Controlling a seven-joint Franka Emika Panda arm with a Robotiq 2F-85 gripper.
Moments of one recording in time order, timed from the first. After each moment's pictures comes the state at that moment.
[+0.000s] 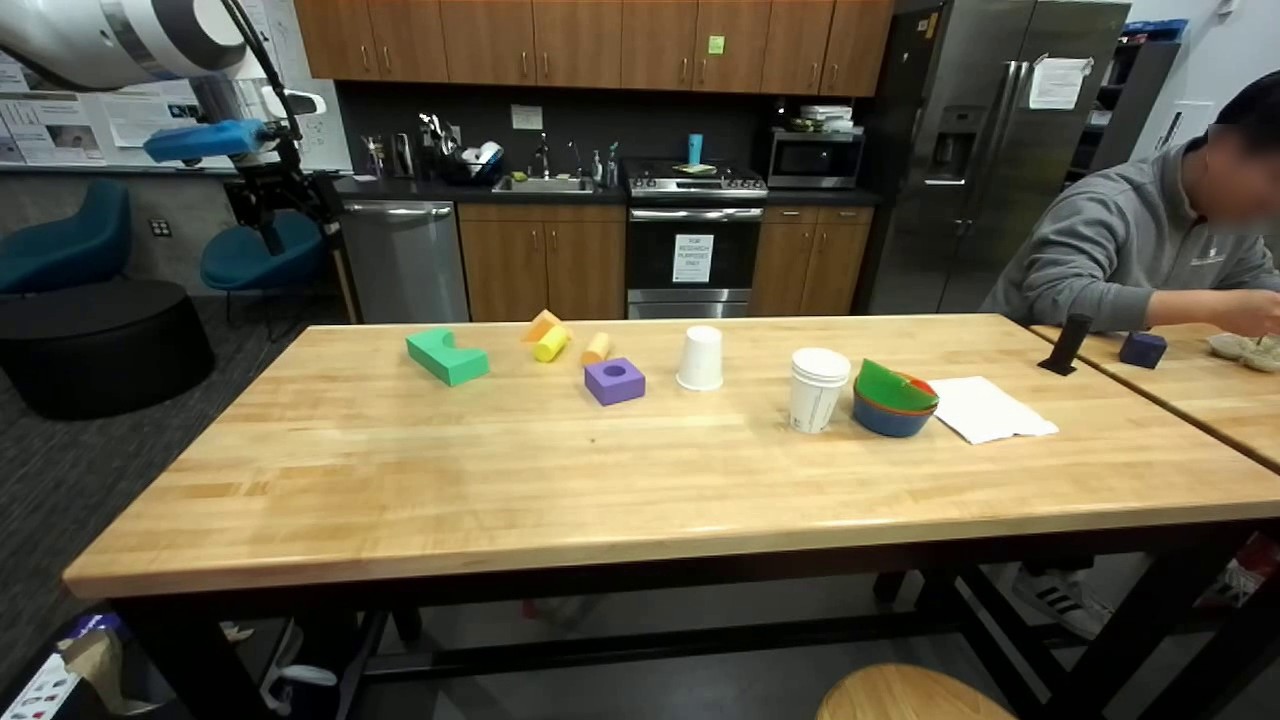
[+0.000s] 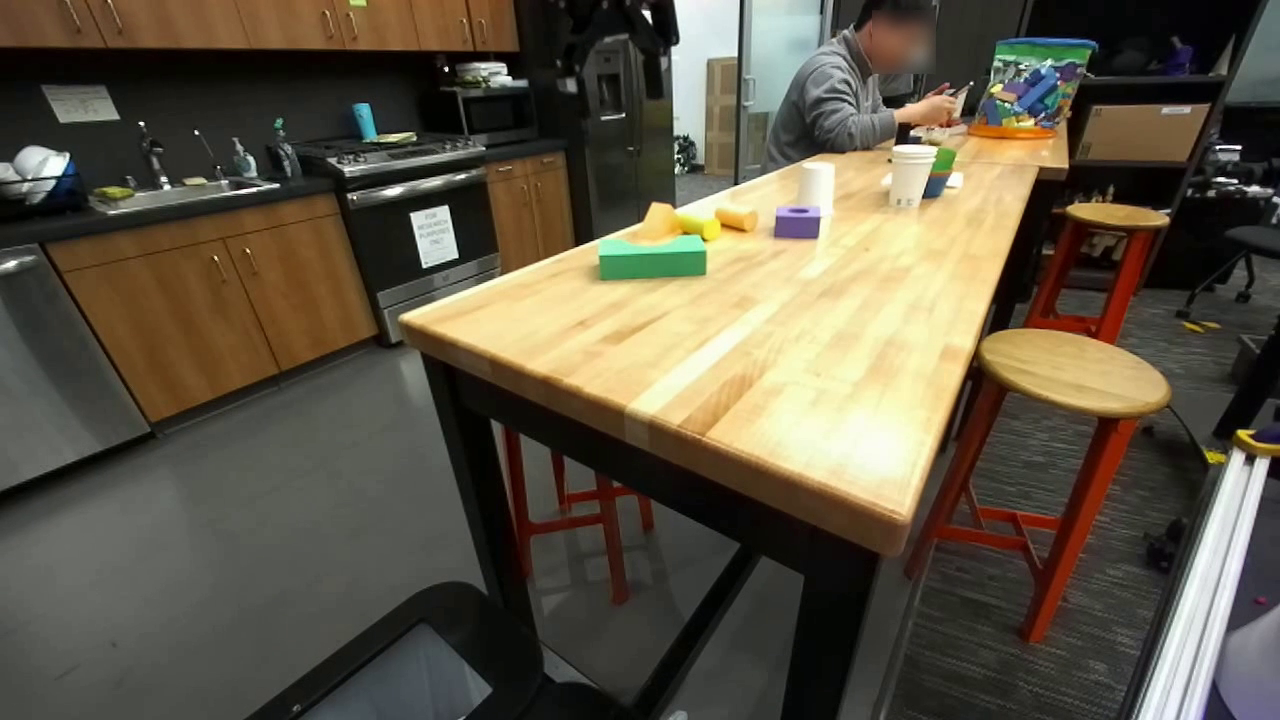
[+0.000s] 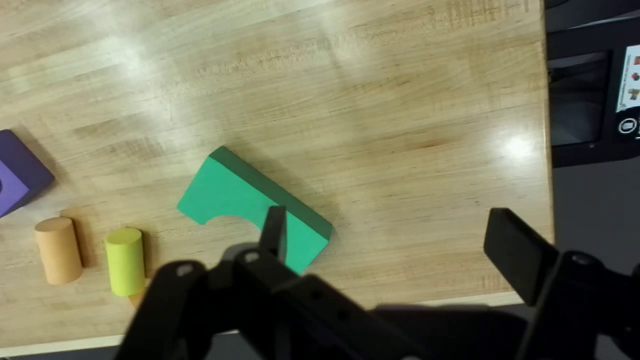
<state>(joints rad) 0.07 0.15 0.10 -1.70 -0.16 1.86 0.24</state>
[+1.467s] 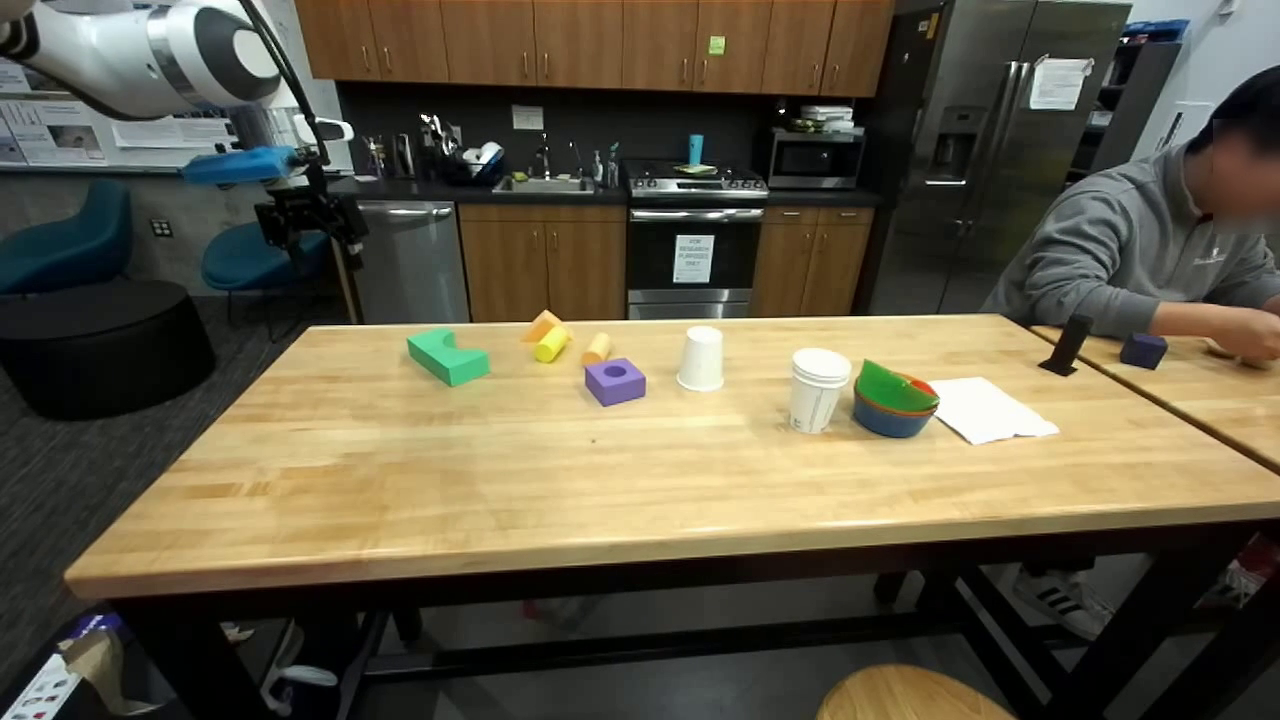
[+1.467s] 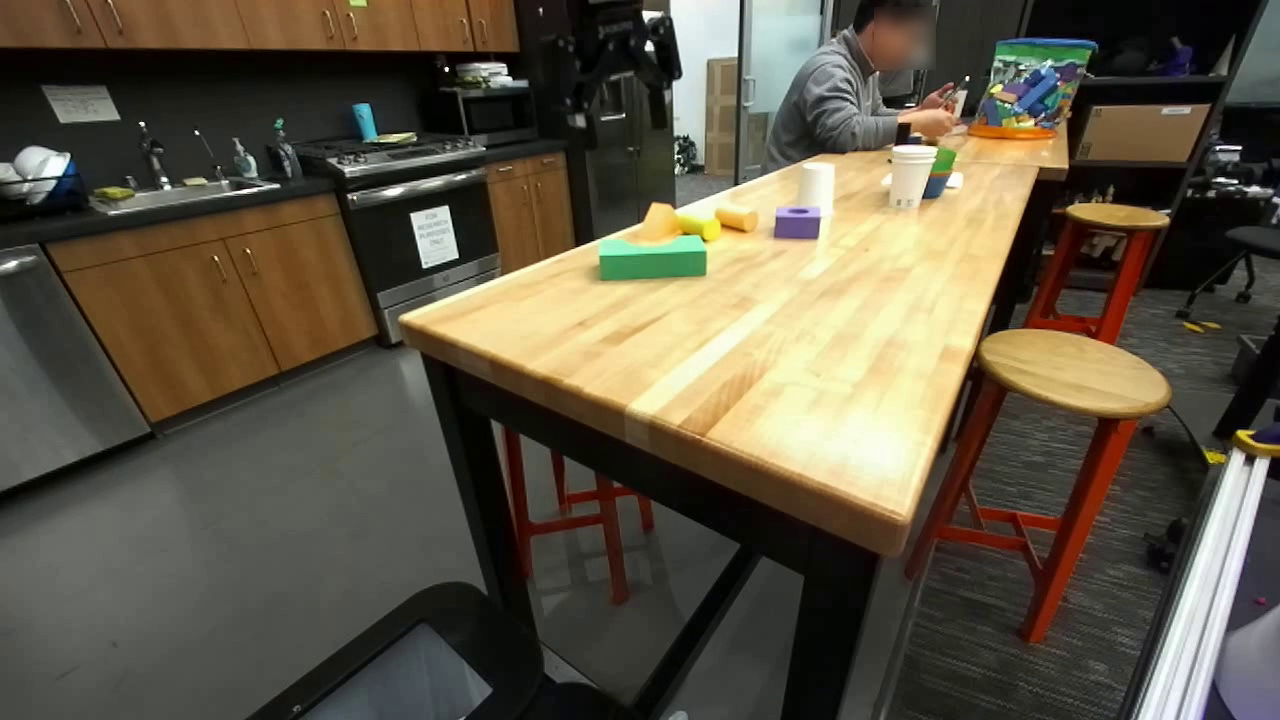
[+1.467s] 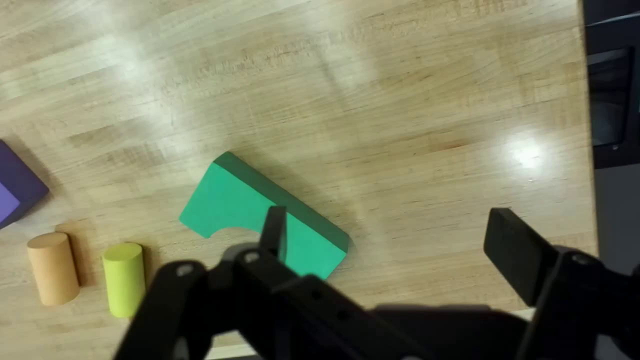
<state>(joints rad) 0.07 0.22 0.07 -1.67 -0.17 1.88 0.24</state>
